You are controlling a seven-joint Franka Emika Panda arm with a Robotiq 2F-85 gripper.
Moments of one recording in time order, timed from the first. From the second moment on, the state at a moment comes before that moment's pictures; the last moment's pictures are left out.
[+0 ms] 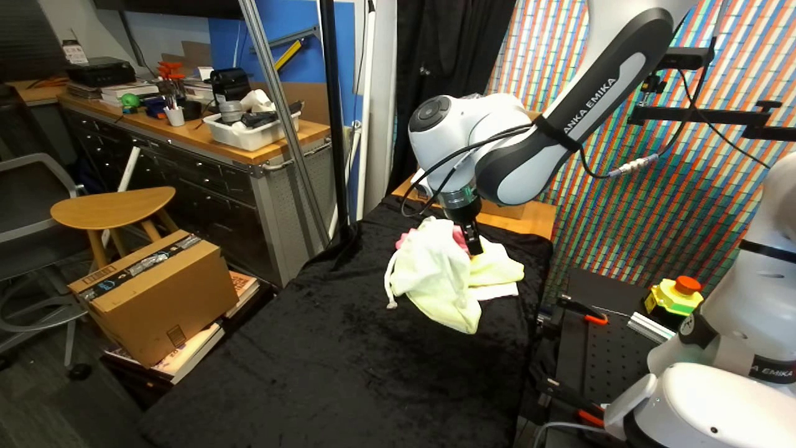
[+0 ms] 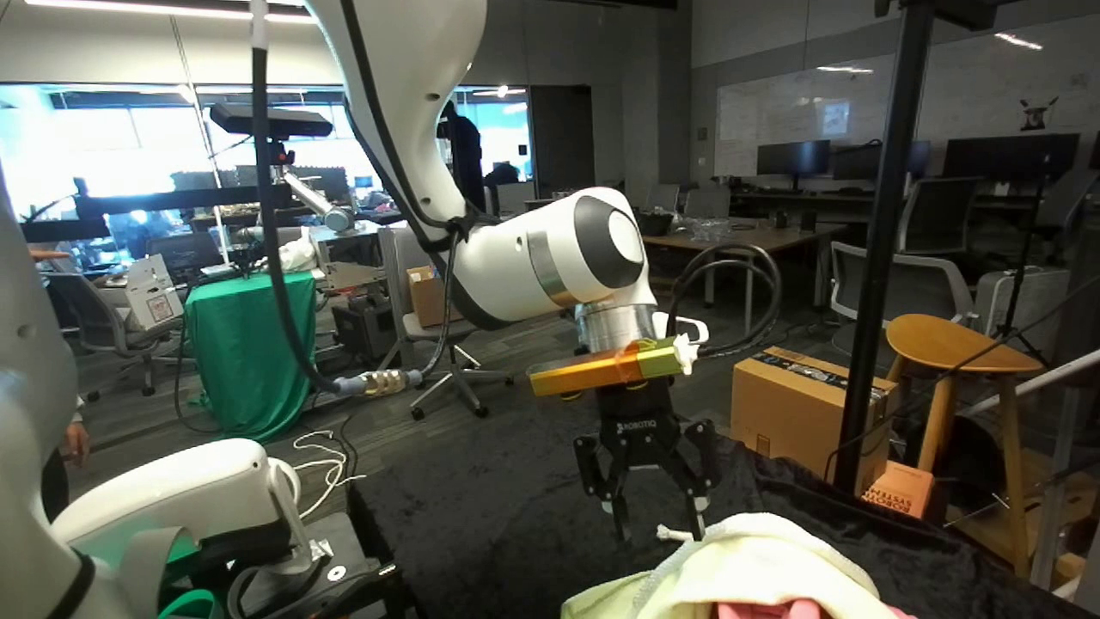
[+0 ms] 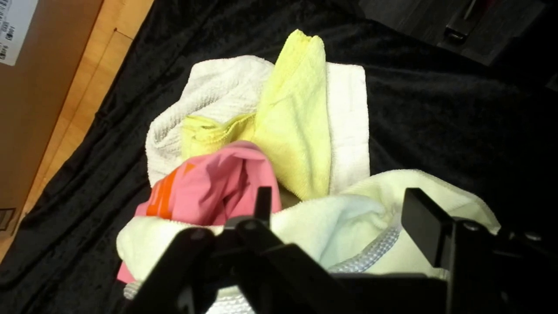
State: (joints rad) arm 0.03 0.15 0.01 -2.41 -0.65 2.24 -0.02
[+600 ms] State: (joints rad) arm 0.03 0.05 0.01 -2.46 -0.54 2.17 -0.11
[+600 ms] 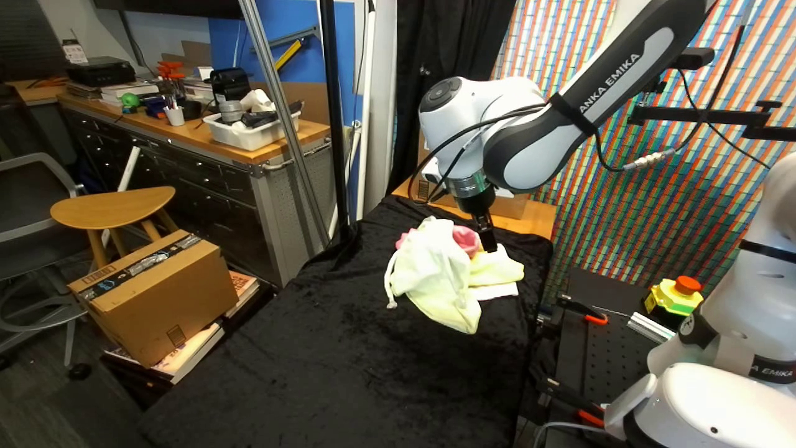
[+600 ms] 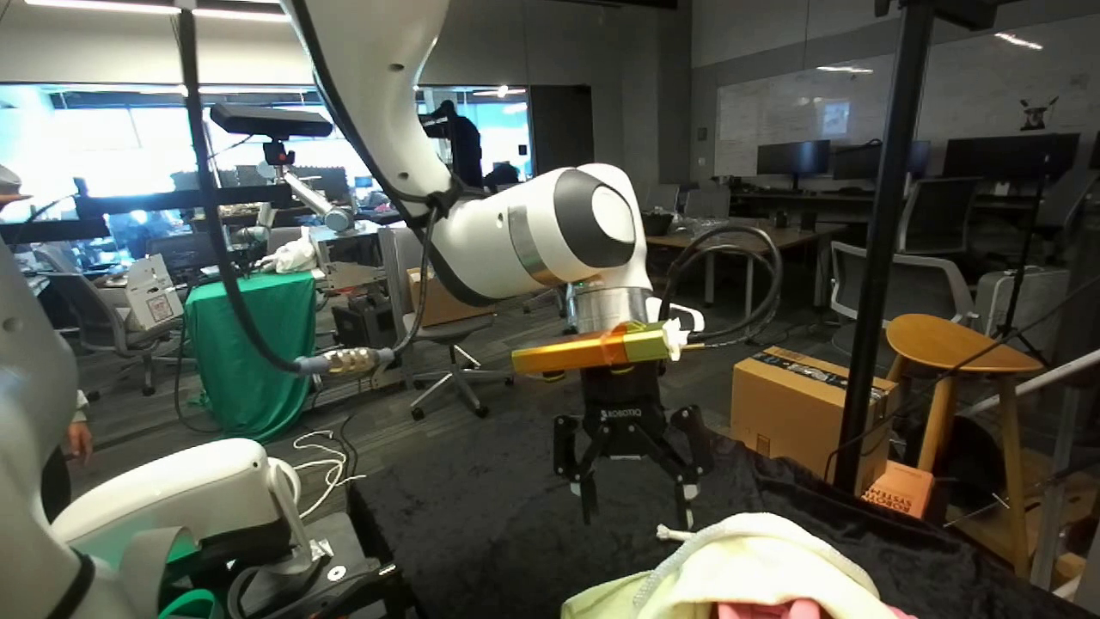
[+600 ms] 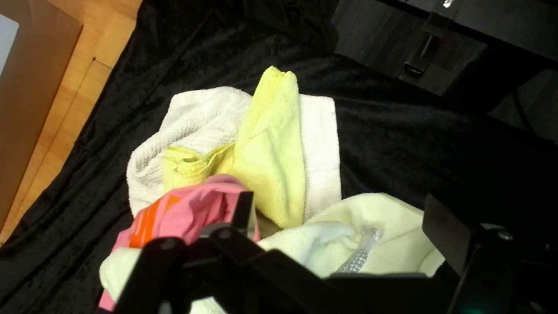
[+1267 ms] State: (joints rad) arm 0.03 -0.32 -0.01 -2.67 -0.32 2.15 -0.39
